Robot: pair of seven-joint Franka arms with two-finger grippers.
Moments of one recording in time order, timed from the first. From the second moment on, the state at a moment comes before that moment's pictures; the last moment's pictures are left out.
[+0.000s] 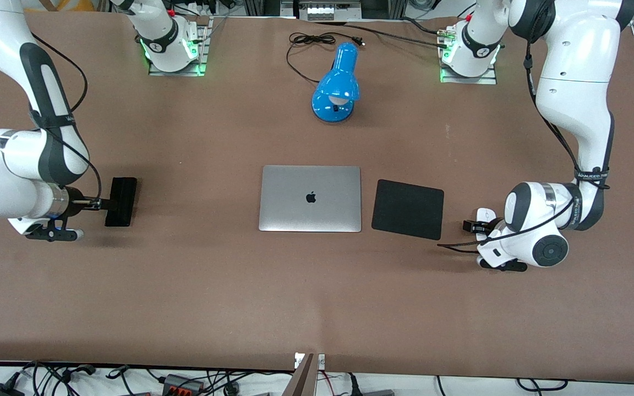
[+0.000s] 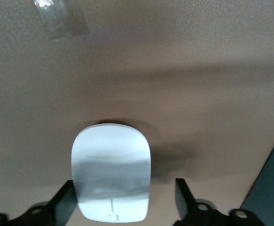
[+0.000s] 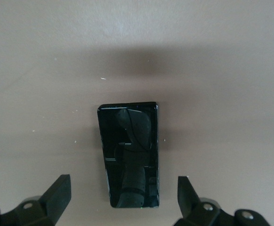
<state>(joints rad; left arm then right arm) -0.06 0.82 0.01 -1.46 0.00 1.89 0.03 -0.13 0.52 0.01 -1.77 -0.04 2.05 -0.05</state>
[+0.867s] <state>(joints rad) -0.09 0.79 -0.18 -1.37 -0.01 1.66 0.02 -0.17 0.59 0.01 -1.94 -0.04 2.28 -0.04</state>
